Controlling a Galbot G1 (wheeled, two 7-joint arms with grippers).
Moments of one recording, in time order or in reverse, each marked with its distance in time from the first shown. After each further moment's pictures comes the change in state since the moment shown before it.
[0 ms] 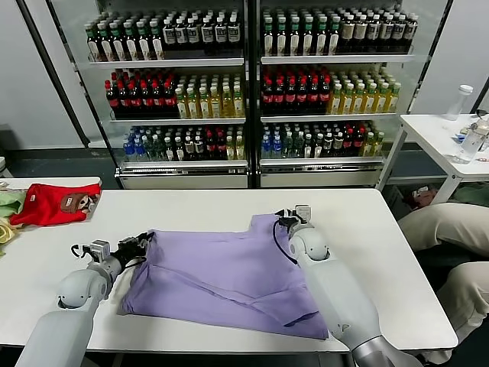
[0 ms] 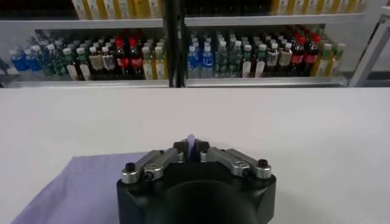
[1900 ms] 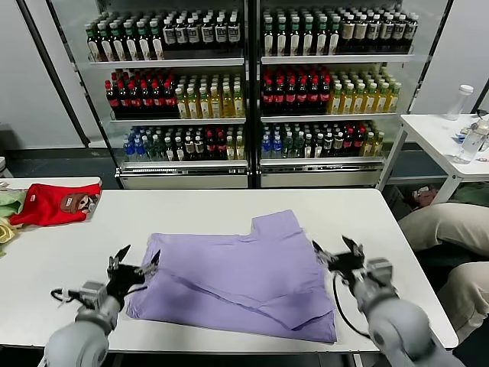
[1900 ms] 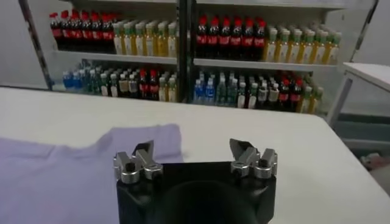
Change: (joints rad) left arm 0.375 0.007 -0.072 -0.534 0.031 0.000 -0.333; right arm -0.357 -0.277 0.142 0.596 0.094 -0.068 -0.037
